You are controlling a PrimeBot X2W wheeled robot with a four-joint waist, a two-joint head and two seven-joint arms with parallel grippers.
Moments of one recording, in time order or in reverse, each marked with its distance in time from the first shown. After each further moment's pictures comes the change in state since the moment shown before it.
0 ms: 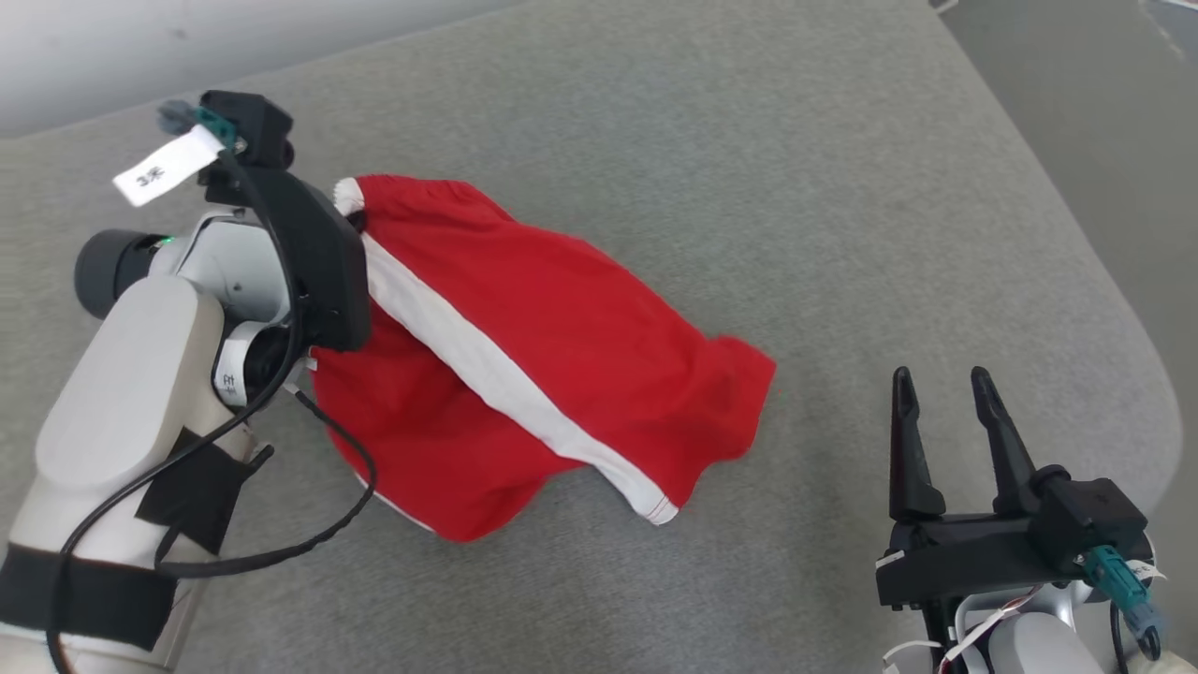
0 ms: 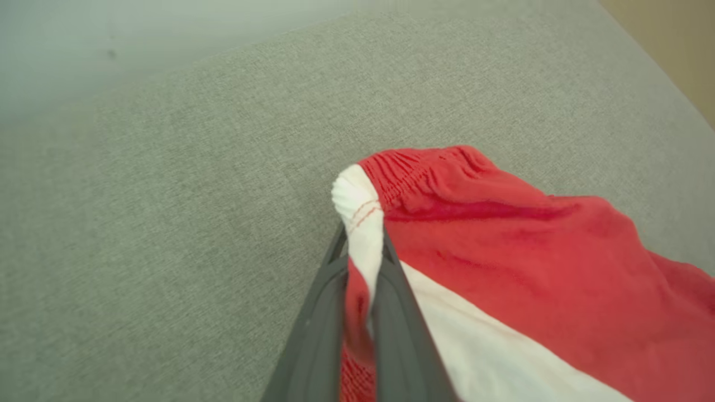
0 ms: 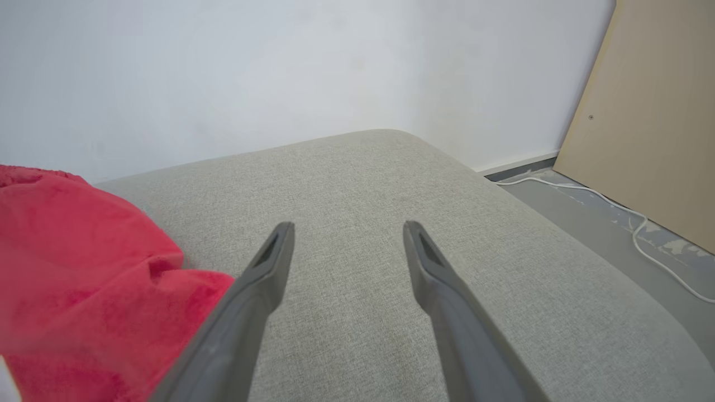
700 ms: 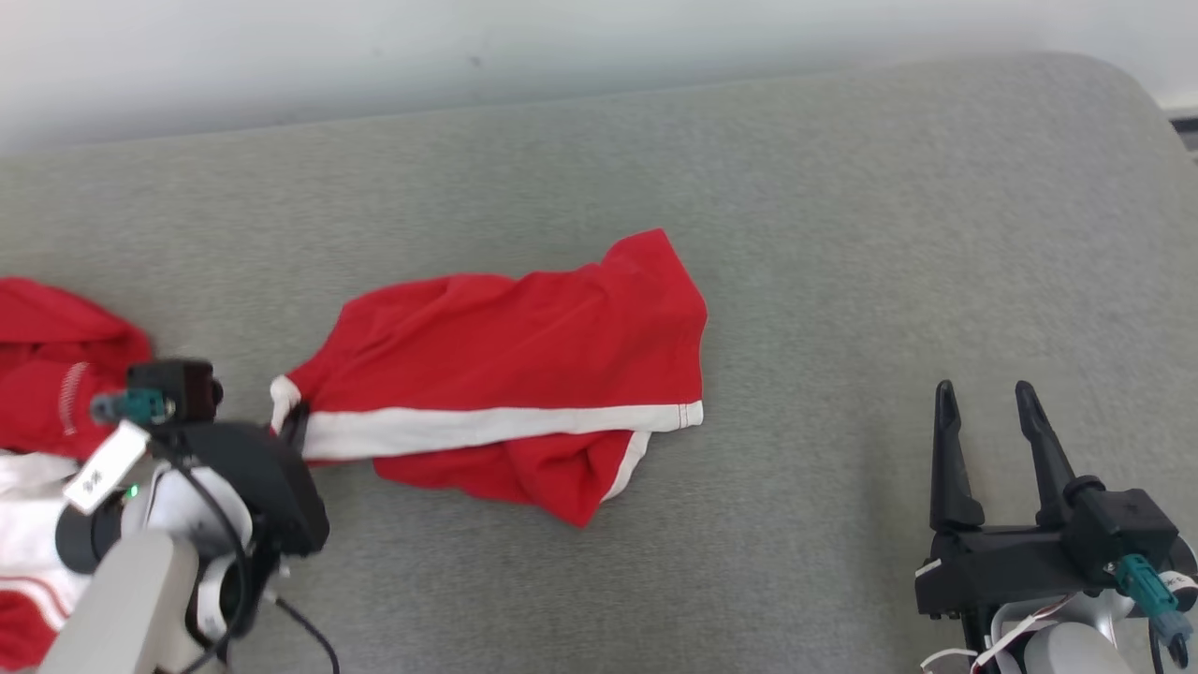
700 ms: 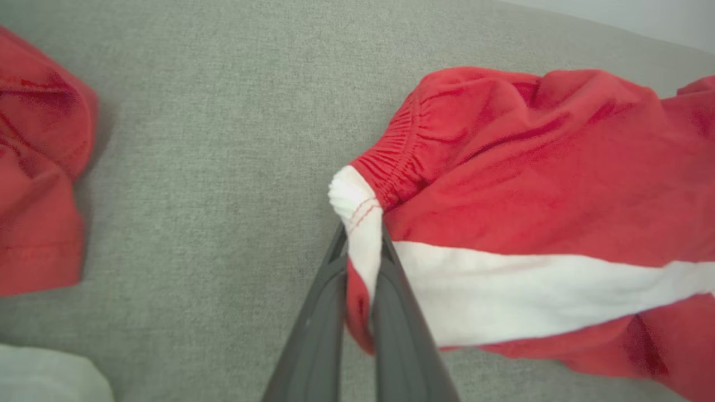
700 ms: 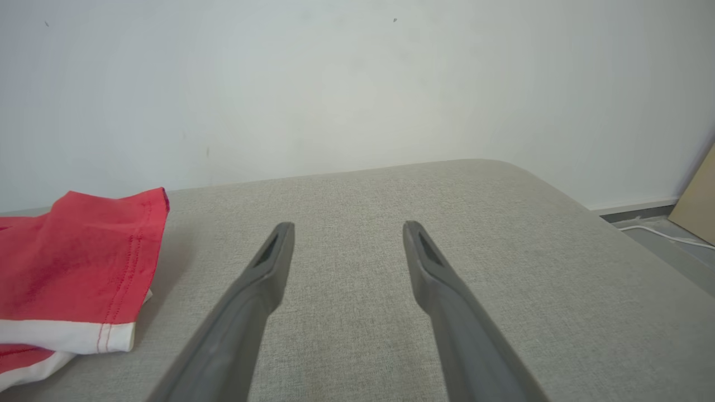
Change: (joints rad) left arm 0.431 0.065 0.115 -0.188 -0.054 0.121 -0.222; right arm 0.011 -0.046 -0.045 0.029 -0.023 0.000 -0.007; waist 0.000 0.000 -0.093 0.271
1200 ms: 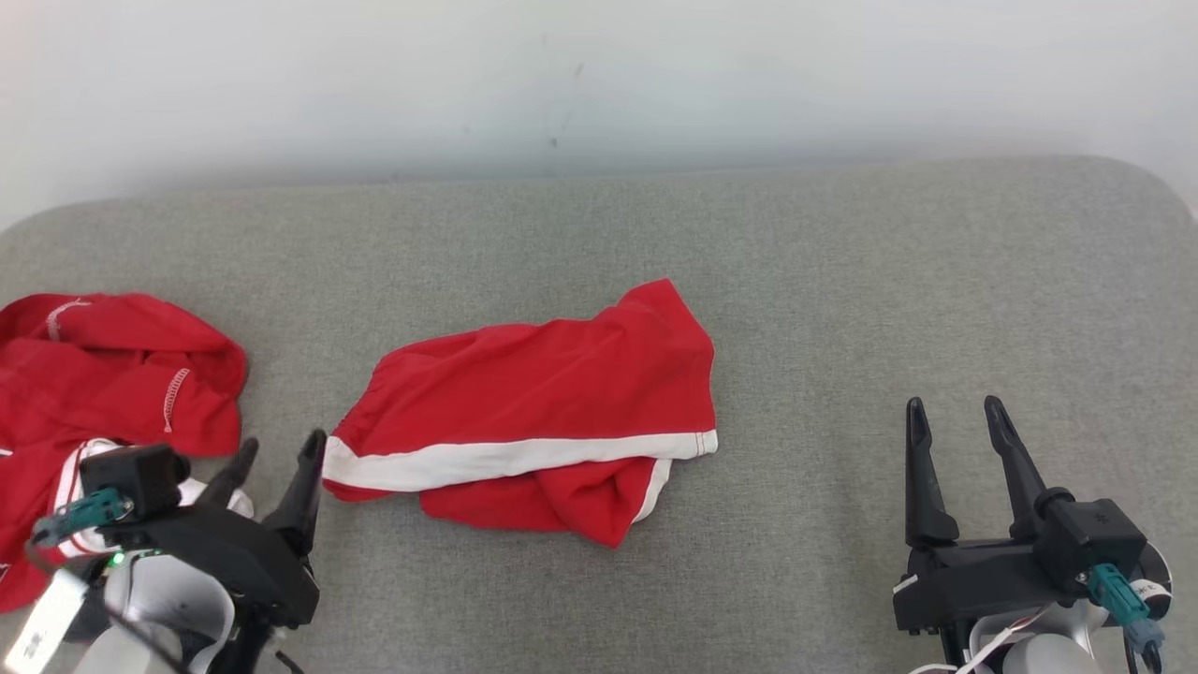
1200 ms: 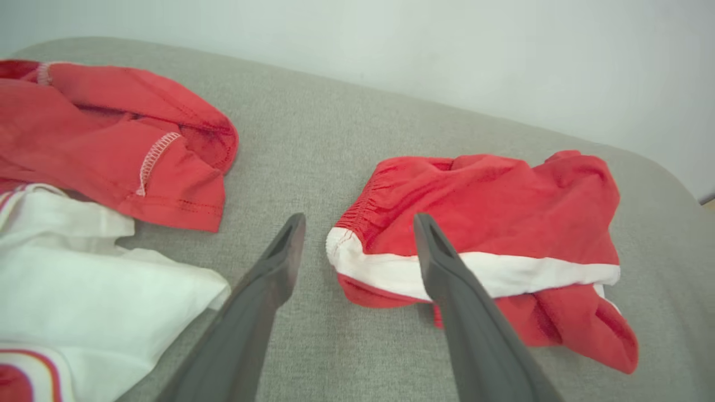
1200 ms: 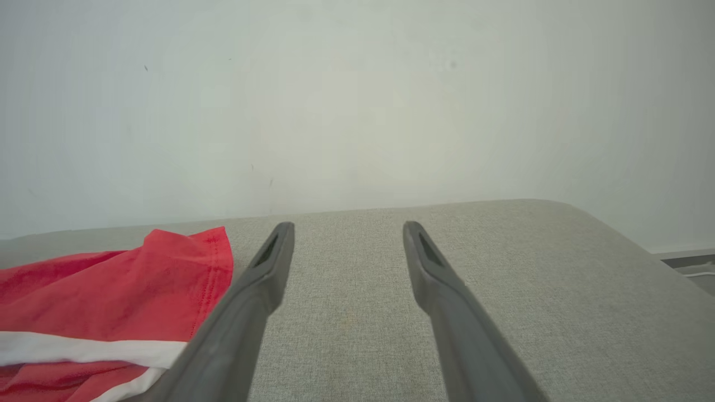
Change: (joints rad) left arm 0.239 0.017 0.061 -0.220 -0.059 -0.009 -0.147; right arm 0.016 0.010 0.036 0.013 -0.001 0.000 0.001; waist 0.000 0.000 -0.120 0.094
